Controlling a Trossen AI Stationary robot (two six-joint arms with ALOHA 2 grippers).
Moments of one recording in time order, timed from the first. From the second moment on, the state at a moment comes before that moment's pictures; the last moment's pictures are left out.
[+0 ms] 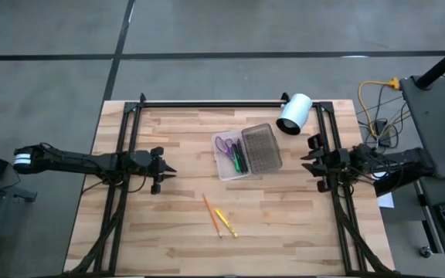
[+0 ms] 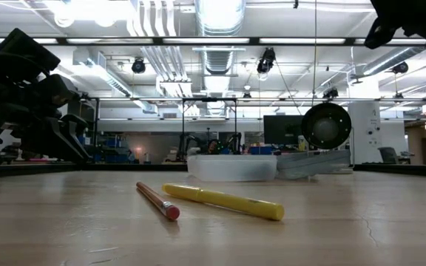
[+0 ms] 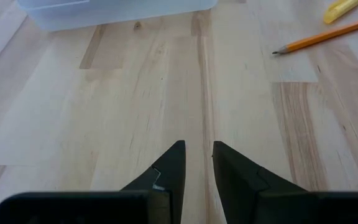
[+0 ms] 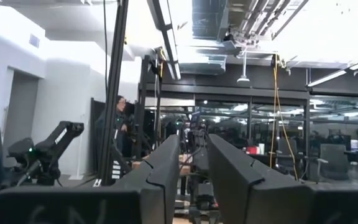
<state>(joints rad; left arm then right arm) 0.11 0.63 0.01 0.03 0.02 0.08 0.09 0.22 0.01 0.68 -0.05 -0.02</state>
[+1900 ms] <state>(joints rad) 0.11 0.63 0.01 0.03 0.02 0.08 0.09 0.02 0.01 0.01 -0.05 -0.03</state>
